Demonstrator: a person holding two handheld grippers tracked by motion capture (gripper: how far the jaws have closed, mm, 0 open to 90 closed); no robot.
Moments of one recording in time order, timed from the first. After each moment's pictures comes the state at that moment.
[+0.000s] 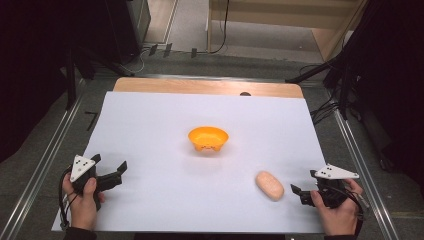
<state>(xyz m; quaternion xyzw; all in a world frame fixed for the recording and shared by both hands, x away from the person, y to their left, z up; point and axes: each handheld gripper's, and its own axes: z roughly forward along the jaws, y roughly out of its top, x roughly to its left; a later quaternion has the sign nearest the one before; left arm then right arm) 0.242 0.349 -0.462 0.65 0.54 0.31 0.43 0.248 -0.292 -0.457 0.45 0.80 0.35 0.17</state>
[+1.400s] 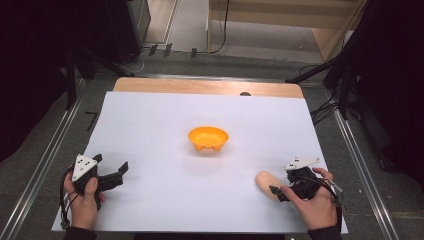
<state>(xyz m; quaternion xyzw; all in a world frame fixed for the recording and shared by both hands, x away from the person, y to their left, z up) 0.243 0.347 -0.462 0.66 0.54 0.30 0.42 0.268 -0.224 -0.443 0.42 0.86 0.27 0.11</state>
